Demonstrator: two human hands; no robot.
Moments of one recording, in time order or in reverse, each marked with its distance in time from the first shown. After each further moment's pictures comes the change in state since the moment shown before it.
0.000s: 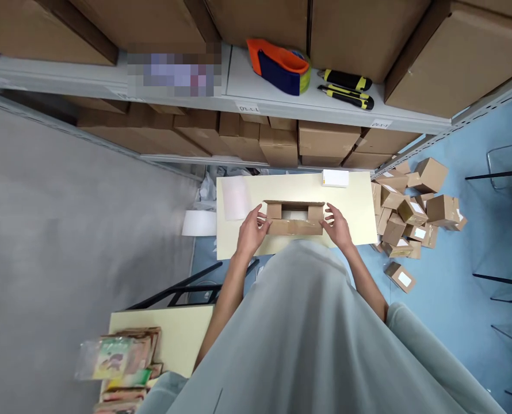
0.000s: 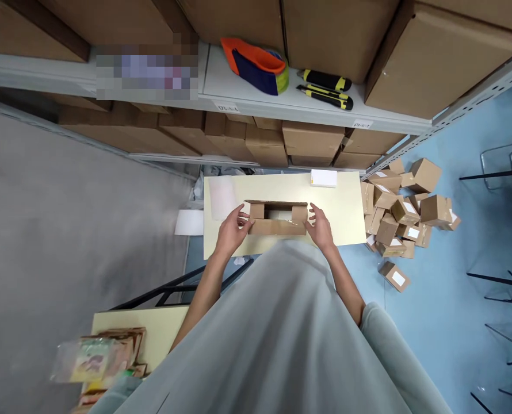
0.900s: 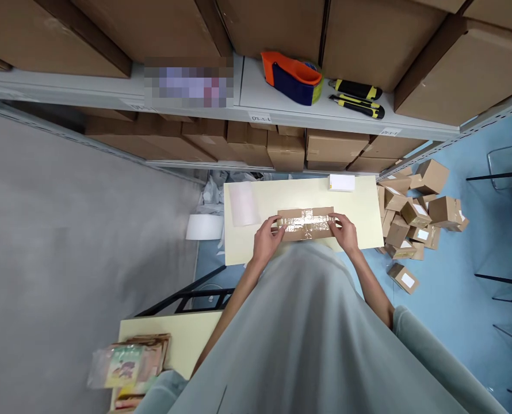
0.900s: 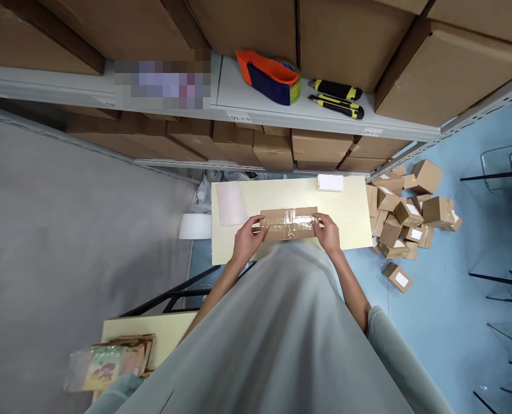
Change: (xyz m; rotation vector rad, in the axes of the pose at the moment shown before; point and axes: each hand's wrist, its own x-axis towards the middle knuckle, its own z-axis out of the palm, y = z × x) left_hand -0.004 0.018 0.002 -0.167 -0.053 -0.120; right_hand 0.000 -0.018 0.007 0.024 0.054 0.040
